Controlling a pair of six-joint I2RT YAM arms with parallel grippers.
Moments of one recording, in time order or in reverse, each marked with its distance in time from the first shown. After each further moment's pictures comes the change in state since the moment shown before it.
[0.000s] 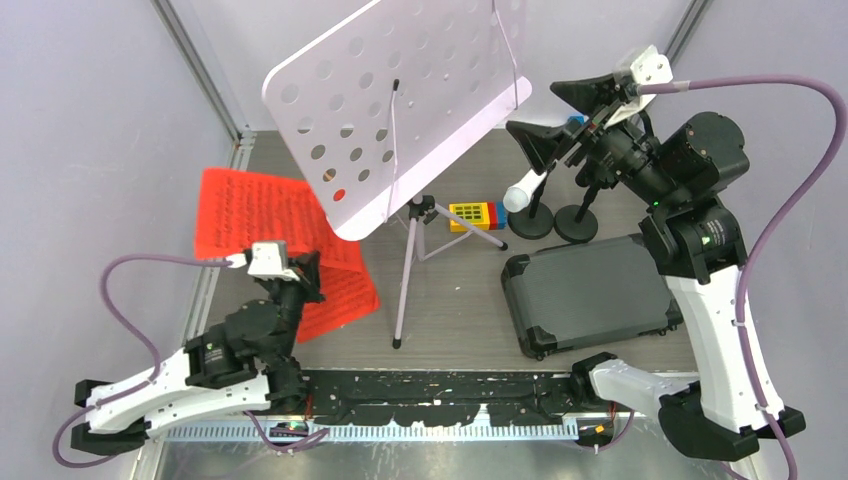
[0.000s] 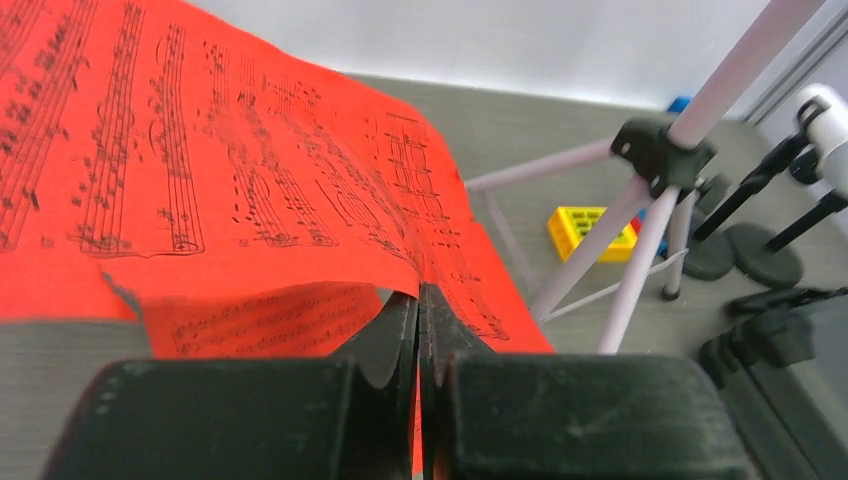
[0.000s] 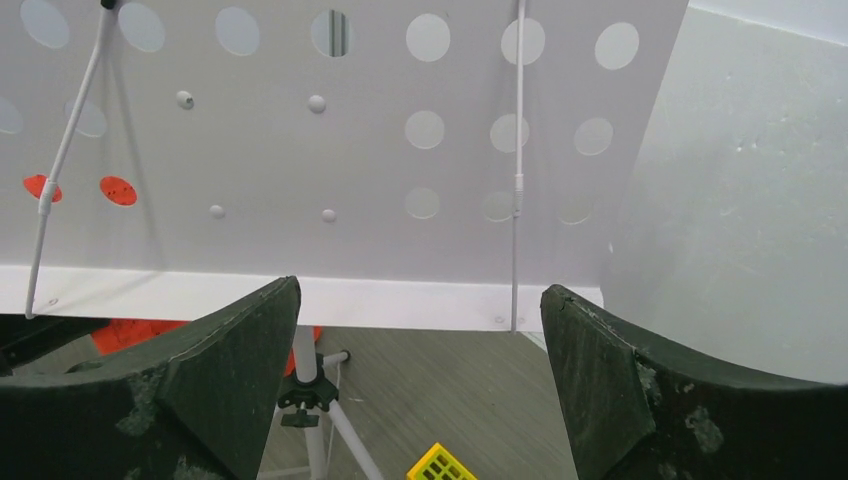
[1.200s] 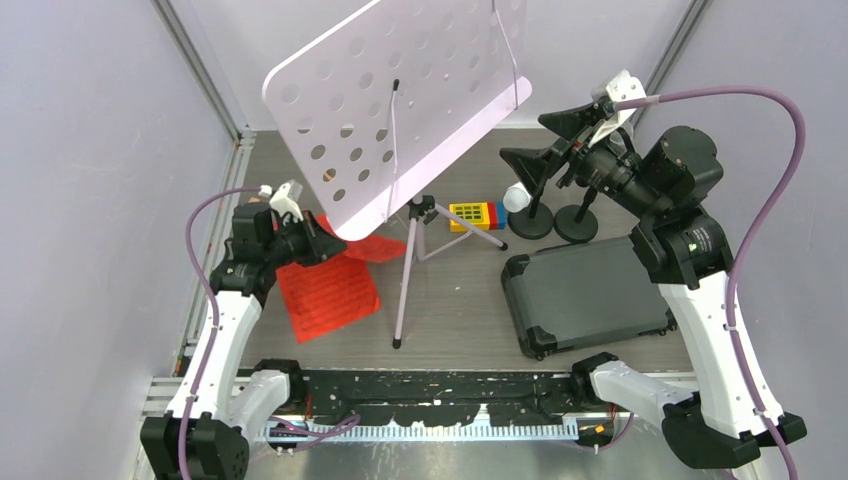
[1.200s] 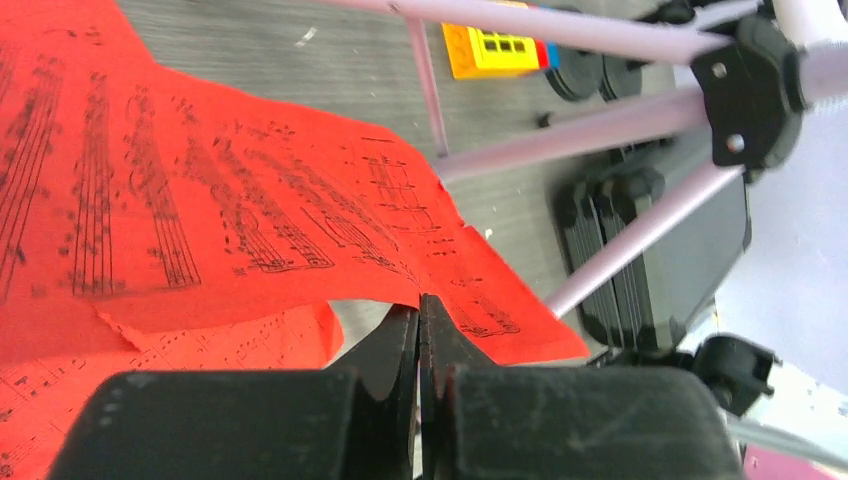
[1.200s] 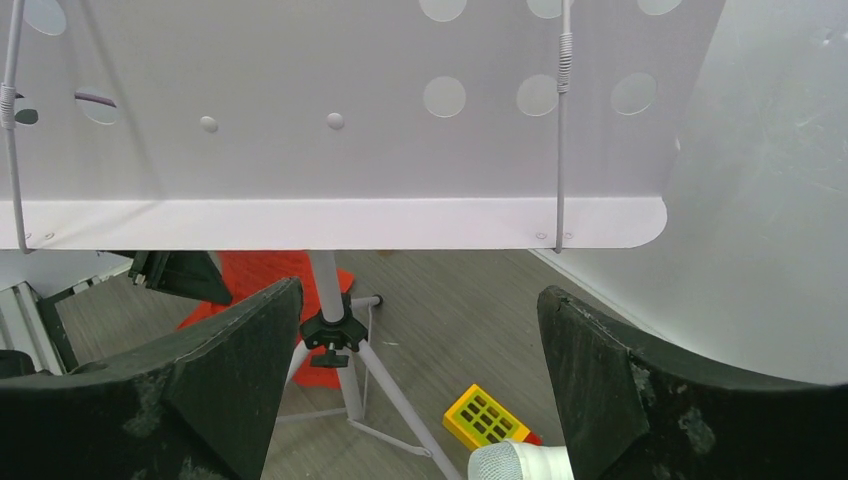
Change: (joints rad) left arm 1.216 0.536 0.106 -0.149 1.672 -0.216; right arm 0.000 -0.061 -0.145 -0.044 -0.021 0.031
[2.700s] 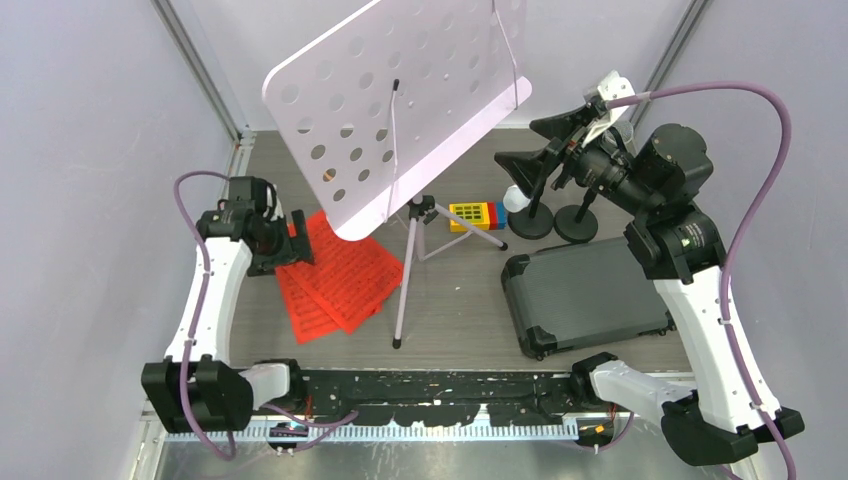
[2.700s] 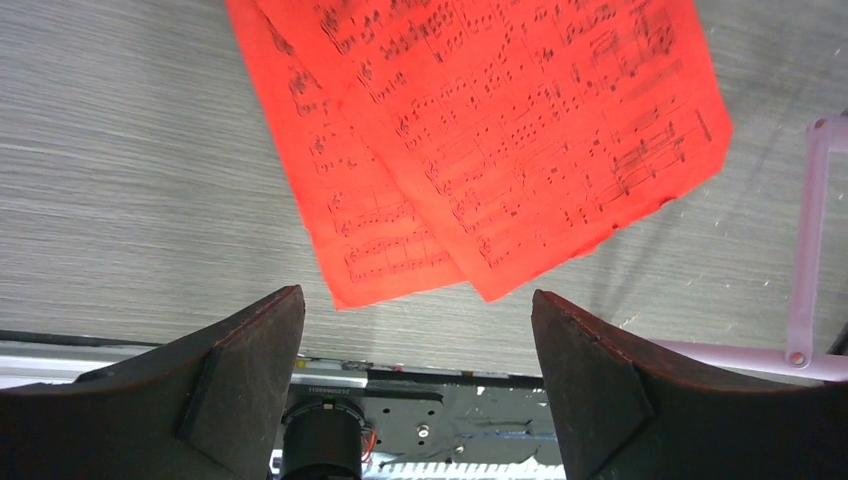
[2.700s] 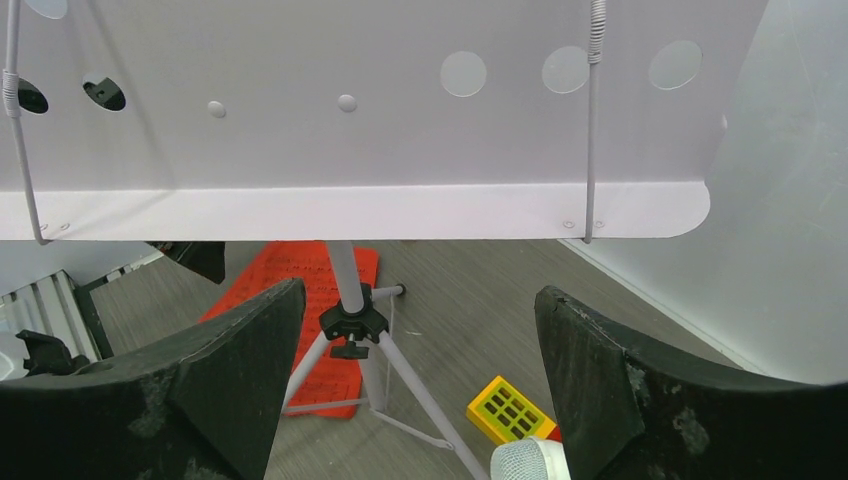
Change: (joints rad) left arm 0.072 0.290 0.339 -0.643 -0.467 0.206; right arm 0.000 0.015 -0.016 -0.001 -0.039 0.033
